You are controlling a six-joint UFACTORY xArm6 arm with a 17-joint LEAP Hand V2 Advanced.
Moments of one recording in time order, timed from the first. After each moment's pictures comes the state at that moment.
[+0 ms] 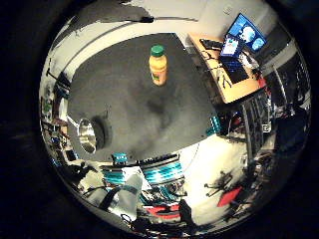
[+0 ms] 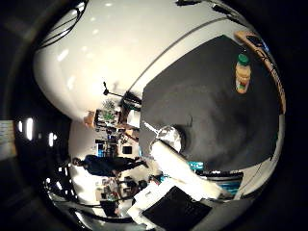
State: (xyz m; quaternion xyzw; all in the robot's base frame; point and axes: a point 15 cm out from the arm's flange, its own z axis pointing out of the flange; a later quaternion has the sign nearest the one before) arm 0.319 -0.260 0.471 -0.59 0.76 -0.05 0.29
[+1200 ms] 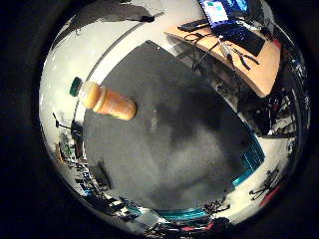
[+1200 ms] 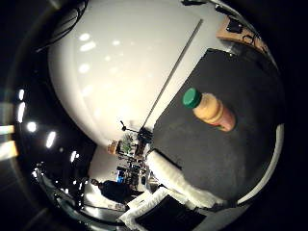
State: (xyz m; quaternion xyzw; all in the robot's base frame) arm 0.373 -0.448 0.297 -0.45 0.78 -0.03 0.44
